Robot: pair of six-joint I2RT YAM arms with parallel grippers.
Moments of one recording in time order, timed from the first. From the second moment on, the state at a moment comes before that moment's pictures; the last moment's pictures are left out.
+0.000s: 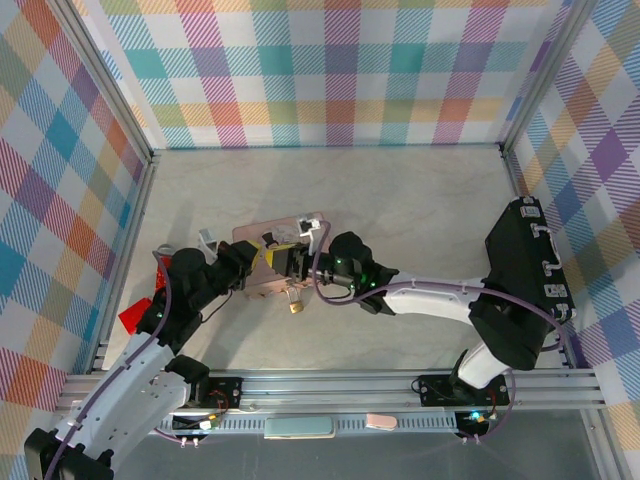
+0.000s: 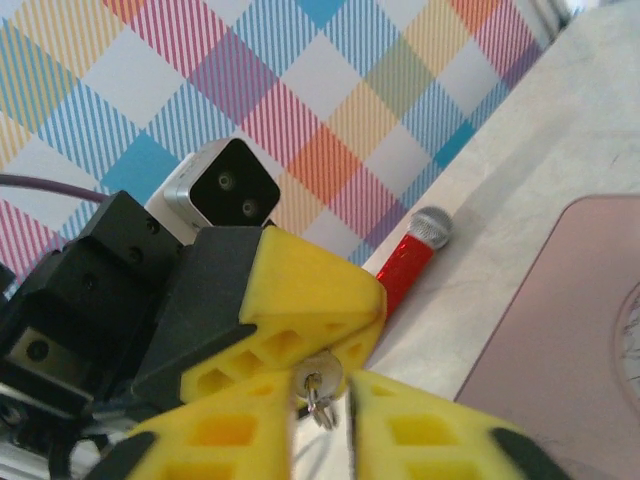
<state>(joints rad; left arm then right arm) -0.43 0.67 0.53 -0.13 0.18 -1.41 0.99 1.55 0.85 0.65 -0.24 0.71</state>
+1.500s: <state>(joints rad) -0.43 0.74 0.68 -0.48 0.17 -1.26 1.27 1.69 0.81 0.84 0.35 -0.53</state>
